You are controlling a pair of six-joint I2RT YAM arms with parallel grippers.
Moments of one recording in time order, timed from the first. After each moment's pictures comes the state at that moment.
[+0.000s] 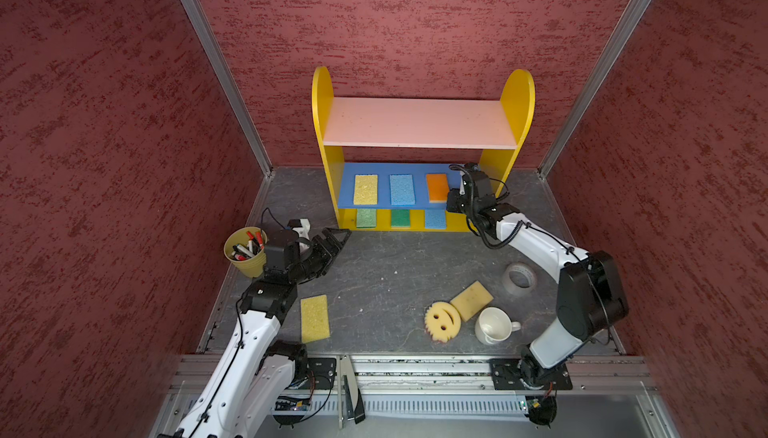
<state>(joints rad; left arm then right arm) -0.15 0.75 0.64 -0.35 0.44 -1.06 0.38 1.66 1.24 -0.17 0.11 0.42</state>
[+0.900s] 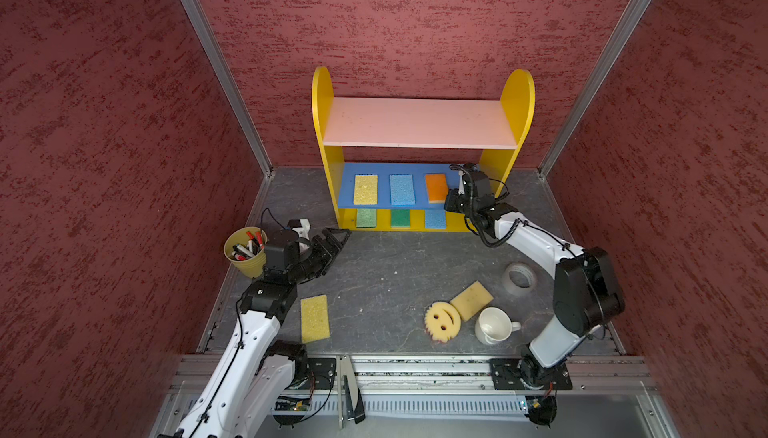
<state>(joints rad) -0.14 0.74 0.64 -0.36 0.44 -1.06 0.37 1.68 1.24 -0.15 0.05 0.45</state>
